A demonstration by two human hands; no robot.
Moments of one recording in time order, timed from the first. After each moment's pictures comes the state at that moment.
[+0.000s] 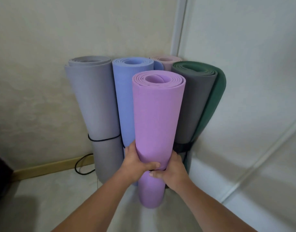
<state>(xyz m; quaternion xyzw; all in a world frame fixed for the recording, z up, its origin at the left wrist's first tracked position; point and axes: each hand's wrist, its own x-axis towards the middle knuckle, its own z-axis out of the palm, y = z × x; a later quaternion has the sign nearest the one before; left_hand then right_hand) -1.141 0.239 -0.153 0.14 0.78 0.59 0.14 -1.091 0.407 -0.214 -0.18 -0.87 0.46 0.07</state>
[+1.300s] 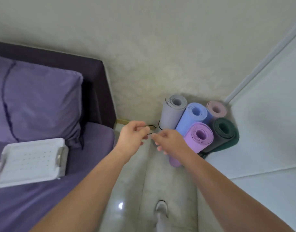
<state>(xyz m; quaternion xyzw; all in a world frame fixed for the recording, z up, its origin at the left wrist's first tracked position) -0.968 -0.005 0.362 -0.20 0.72 0.66 0.11 -0.992 0.152 0.342 -0.03 -0.88 0.43 -0.21</state>
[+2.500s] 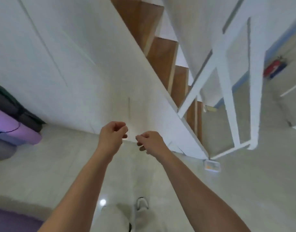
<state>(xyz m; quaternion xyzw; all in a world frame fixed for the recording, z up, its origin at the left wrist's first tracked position) -0.193 0.064 0.538 0.32 0.70 0.42 0.47 -0.038 0.100 0.507 -0.62 -0.54 0.54 0.14</state>
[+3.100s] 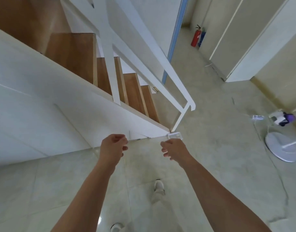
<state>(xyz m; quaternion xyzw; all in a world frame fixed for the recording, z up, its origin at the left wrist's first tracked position) 0.043 0.003 0.509 0.41 0.64 0.31 0.57 0.273 -0.038 0.465 -0.78 -0.31 0.48 0.25</state>
